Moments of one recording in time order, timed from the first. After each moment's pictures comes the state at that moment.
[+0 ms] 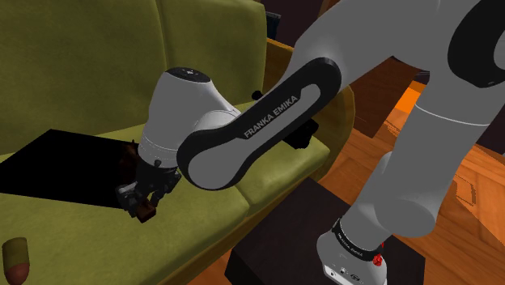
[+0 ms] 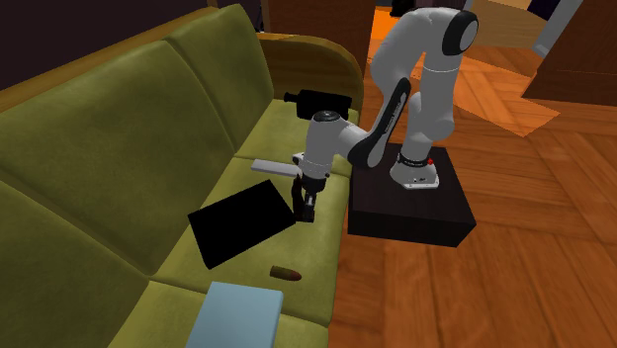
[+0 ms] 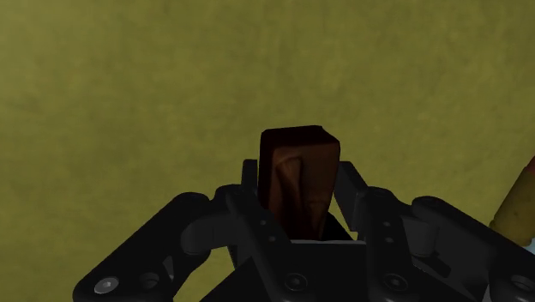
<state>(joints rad) 0.18 0.15 0.58 -2.30 0.05 2.69 0.65</state>
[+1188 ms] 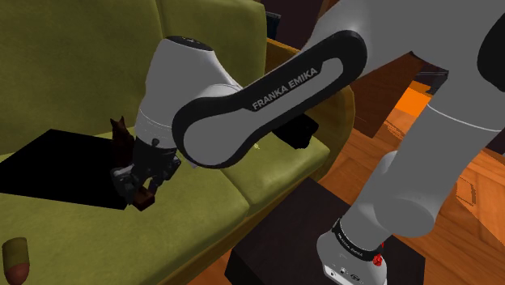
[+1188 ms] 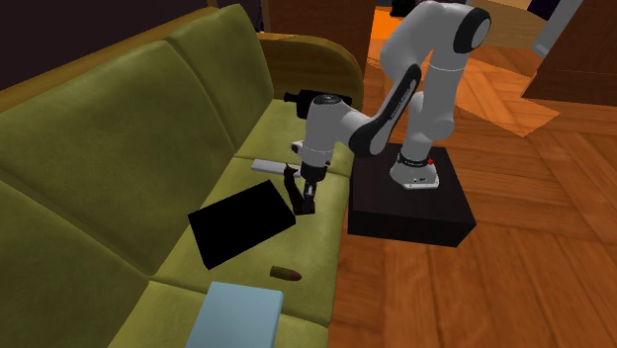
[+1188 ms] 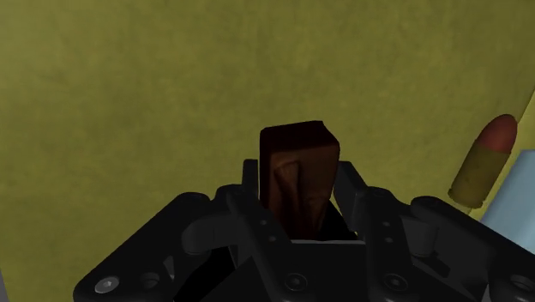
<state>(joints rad) 0.16 0.05 0.59 -2.26 0.13 2.57 0.60</state>
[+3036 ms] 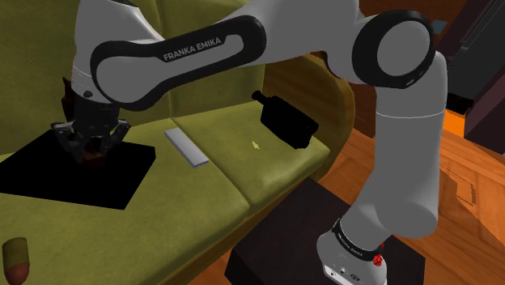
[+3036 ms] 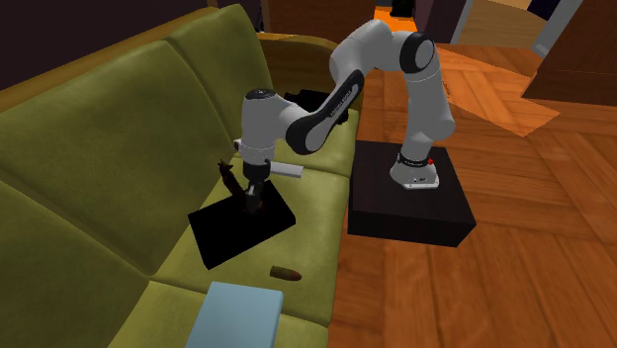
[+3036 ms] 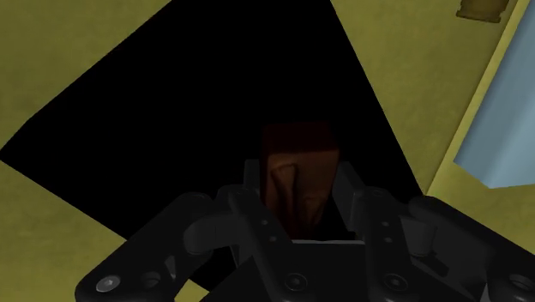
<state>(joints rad) 0.21 0.48 0.49 -1.64 -0.12 2.32 0.66</state>
